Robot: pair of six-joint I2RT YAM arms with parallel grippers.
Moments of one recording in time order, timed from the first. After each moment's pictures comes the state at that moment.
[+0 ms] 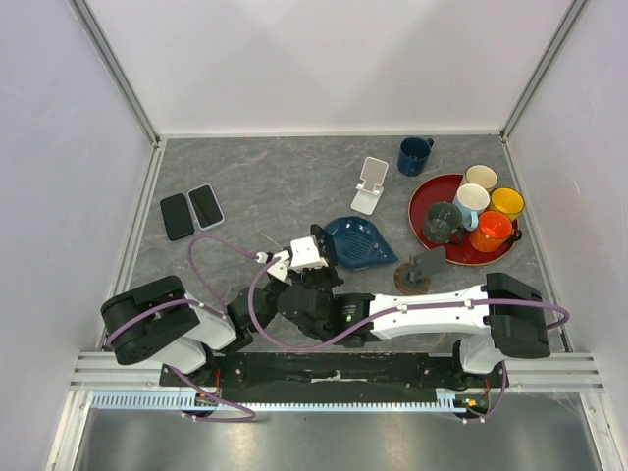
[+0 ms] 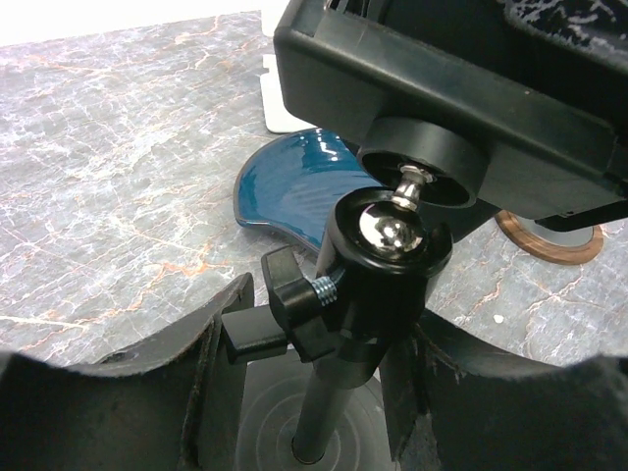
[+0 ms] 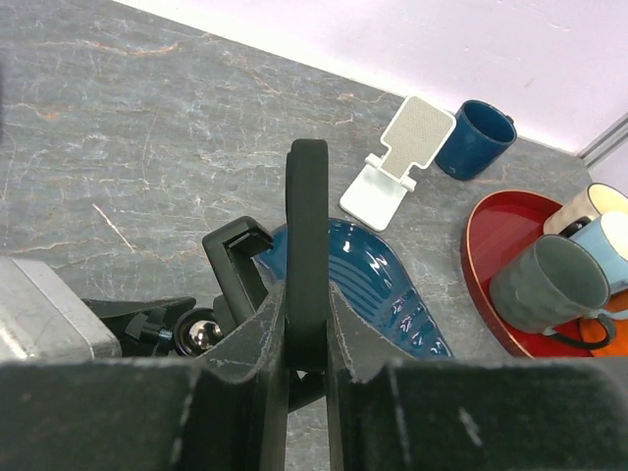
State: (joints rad) left arm -1.02 1.46 0.11 1.39 -0.42 -0.09; right arm 1.43 1.58 1.09 0.06 1.39 0.14
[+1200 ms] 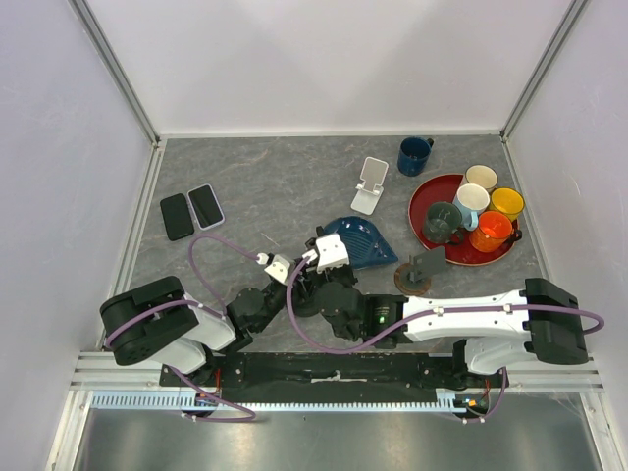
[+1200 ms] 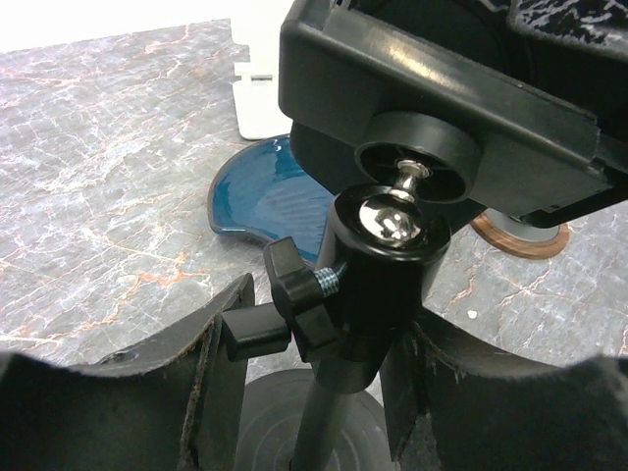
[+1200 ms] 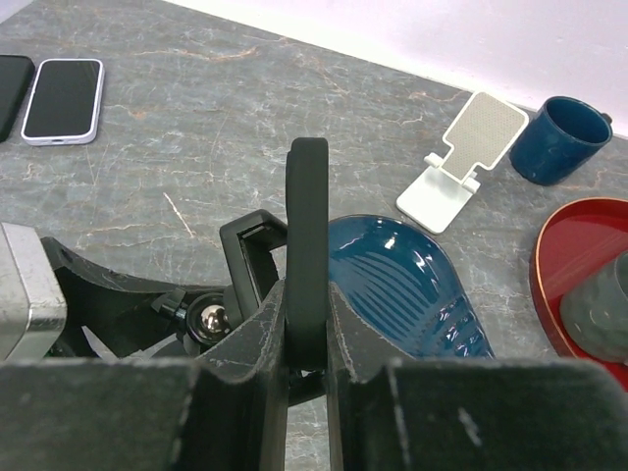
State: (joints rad) left arm -1.02 1.46 0.11 1.40 -0.37 -0.09; right arm 1.41 1.37 0.90 0.21 1.16 0.13
